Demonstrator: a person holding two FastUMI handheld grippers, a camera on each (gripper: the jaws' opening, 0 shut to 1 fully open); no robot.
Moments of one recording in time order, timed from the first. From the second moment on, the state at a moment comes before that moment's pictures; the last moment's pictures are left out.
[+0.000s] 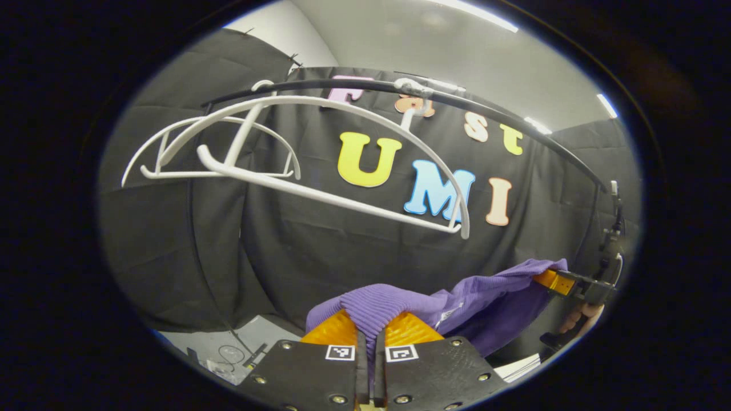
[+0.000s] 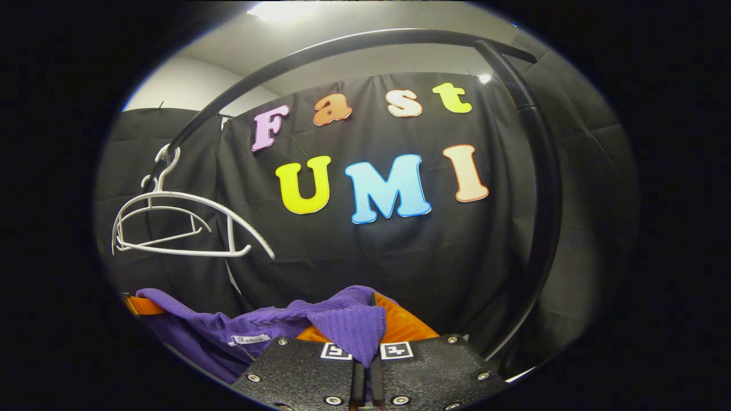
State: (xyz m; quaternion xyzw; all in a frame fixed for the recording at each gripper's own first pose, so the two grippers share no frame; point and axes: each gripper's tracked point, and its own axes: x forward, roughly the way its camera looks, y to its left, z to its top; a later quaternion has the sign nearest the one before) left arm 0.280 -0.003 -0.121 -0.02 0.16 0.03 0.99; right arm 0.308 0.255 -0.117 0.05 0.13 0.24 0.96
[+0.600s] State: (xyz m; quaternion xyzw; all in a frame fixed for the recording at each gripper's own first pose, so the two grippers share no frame) left arm 0.158 0.048 -0.128 -0.01 0.19 -0.11 0.98; right arm 0.101 0.245 -0.130 0.04 0.17 0.15 0.97
